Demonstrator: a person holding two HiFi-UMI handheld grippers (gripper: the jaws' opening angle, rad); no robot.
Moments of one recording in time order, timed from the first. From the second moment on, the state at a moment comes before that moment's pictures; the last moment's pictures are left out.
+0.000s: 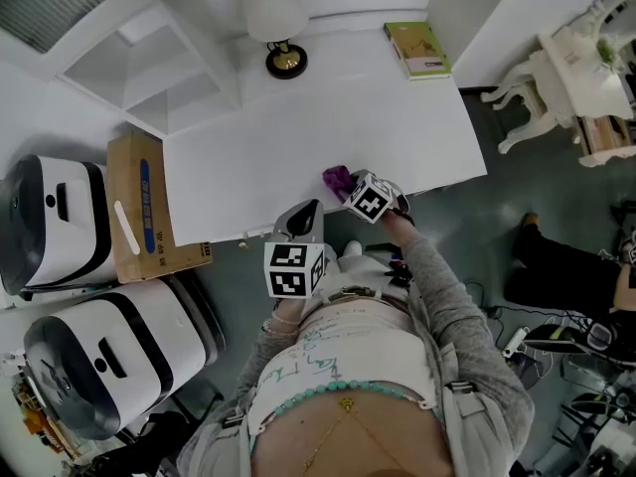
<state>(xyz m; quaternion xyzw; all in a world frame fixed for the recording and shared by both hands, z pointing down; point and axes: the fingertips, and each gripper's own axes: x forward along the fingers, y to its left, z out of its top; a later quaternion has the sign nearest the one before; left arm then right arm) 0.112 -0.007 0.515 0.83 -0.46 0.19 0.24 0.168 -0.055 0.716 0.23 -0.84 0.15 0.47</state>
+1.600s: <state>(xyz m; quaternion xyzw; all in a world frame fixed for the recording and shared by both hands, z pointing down) 0.188 -0.054 0.508 0.85 -0.44 0.19 0.22 0.204 -0.064 0.717 0.16 -0.85 0.15 0.47</state>
